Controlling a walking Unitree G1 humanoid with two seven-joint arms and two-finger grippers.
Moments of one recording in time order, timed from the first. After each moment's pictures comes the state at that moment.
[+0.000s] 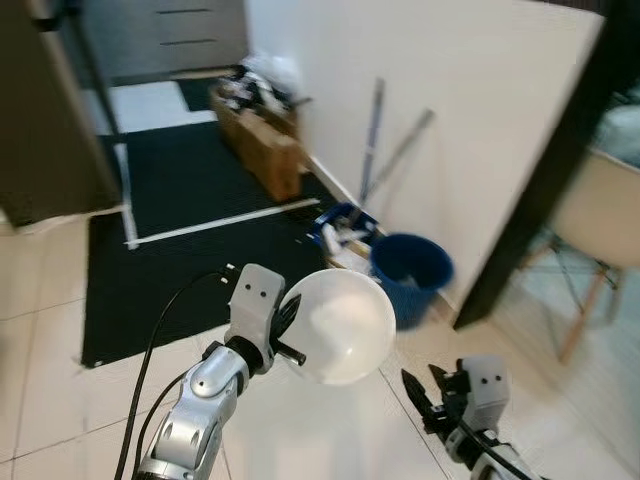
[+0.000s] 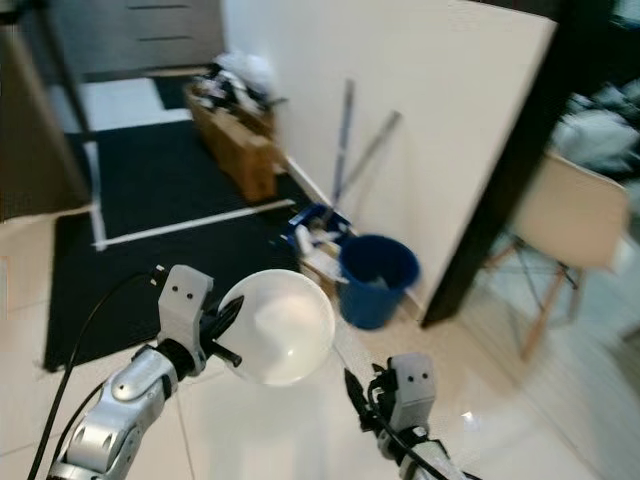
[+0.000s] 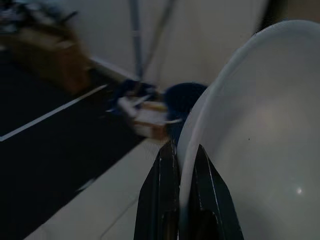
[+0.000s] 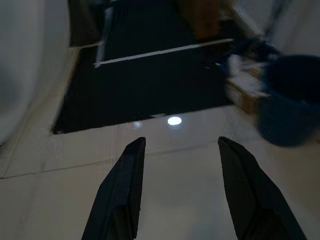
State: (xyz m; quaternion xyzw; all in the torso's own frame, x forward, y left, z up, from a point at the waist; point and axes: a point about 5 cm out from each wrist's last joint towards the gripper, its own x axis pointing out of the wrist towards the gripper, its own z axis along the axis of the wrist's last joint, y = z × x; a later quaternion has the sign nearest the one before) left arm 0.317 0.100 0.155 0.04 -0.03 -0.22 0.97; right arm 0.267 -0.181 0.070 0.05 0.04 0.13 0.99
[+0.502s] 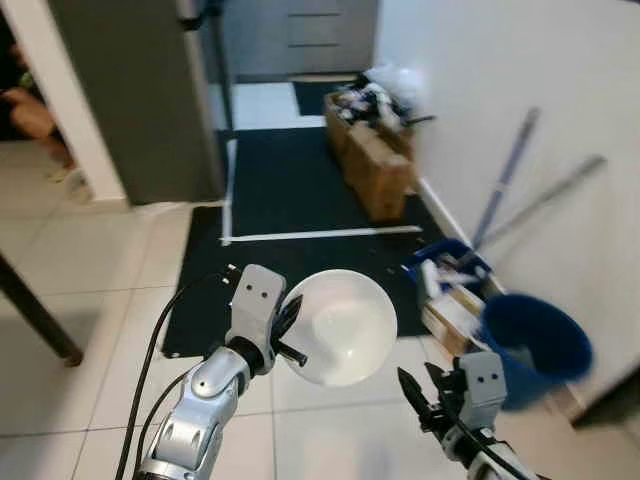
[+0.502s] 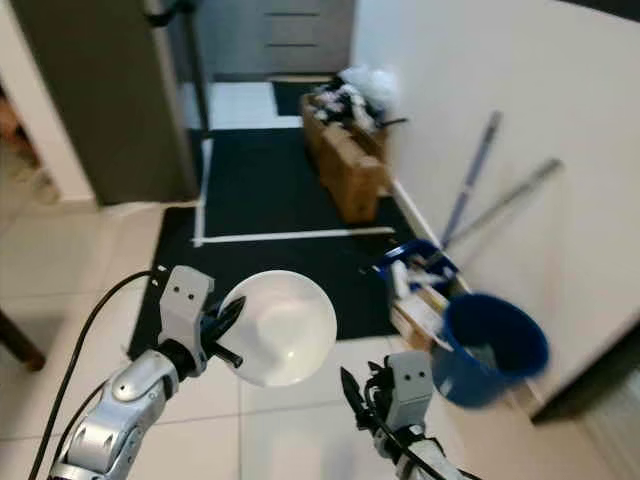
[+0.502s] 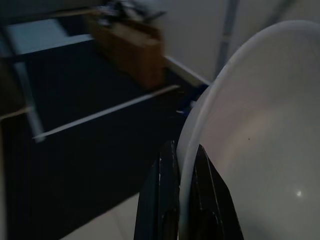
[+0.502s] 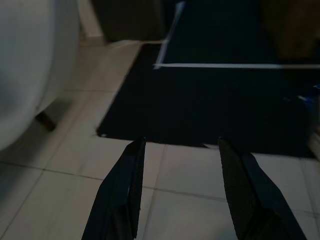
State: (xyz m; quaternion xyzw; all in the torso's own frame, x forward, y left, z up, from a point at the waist) left arm 0.316 0.098 0.155 0.04 -0.03 -0.23 0.97; right arm 0.267 -0.179 0.071 0.05 0.04 0.14 0.99
